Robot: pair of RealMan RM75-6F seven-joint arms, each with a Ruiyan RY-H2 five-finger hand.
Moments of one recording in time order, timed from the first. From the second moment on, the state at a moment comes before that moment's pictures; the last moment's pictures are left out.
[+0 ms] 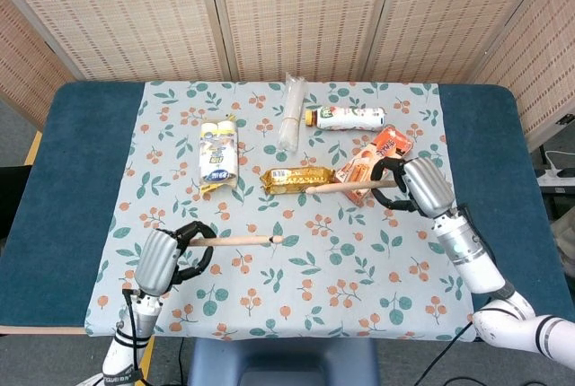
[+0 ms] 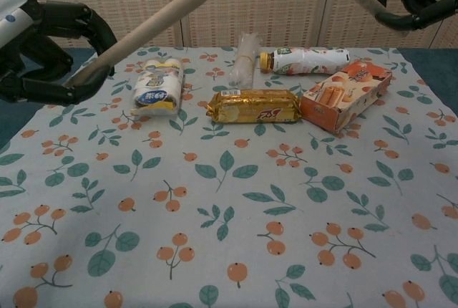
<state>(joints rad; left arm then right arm) -0.38 -1.61 -0.12 -1.67 1.66 1.47 0.03 0.61 -1.29 0.18 -1.41 -1.49 1.21 0.42</state>
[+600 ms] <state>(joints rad) -0.40 -1.66 -0.10 -1.63 1.65 1.43 0.07 0.68 -1.29 0.17 -1.47 -1.46 0.99 0.55</state>
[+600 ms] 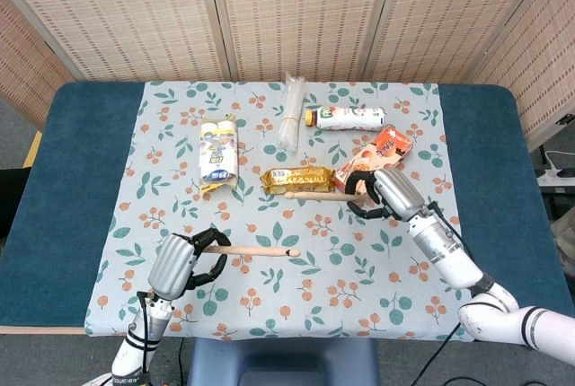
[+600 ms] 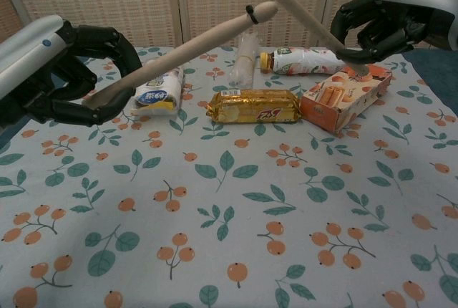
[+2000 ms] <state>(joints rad) -0.50 -1.76 -0.12 -1.41 1.57 1.30 0.09 0.76 -1.22 0.09 -1.53 -1.53 0.92 0.22</state>
